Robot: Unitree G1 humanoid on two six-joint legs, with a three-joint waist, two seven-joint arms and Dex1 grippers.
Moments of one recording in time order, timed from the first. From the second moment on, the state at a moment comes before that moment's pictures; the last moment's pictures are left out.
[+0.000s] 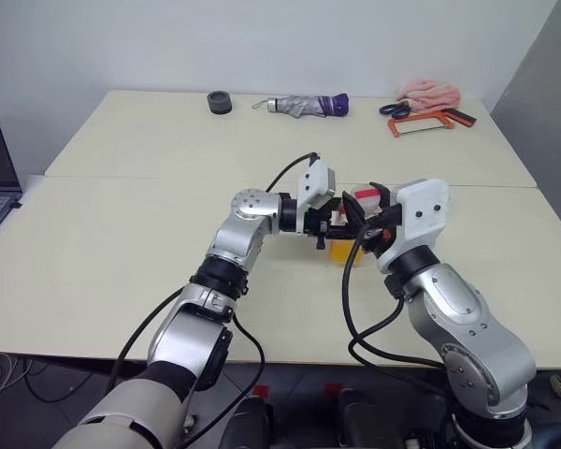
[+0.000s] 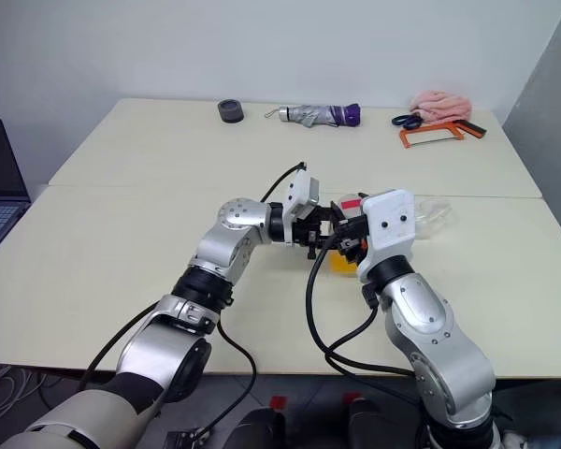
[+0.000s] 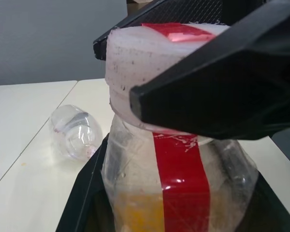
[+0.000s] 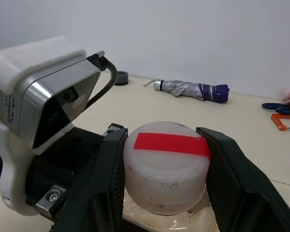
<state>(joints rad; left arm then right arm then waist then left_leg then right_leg) -0.94 0.16 -0.19 0.59 -0.24 0.04 -1.27 -0.30 -0.19 0.17 -0.83 0.25 0.83 -0.05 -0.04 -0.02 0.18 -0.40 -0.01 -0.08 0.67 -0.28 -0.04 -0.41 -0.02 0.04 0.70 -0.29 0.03</state>
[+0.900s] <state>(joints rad) -0.91 0.24 -0.19 0.49 -0.26 0.13 -1.37 -0.40 -0.54 -0.03 -0.65 0.59 0.73 0.54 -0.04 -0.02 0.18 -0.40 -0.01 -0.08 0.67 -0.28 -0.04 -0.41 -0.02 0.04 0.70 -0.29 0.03</state>
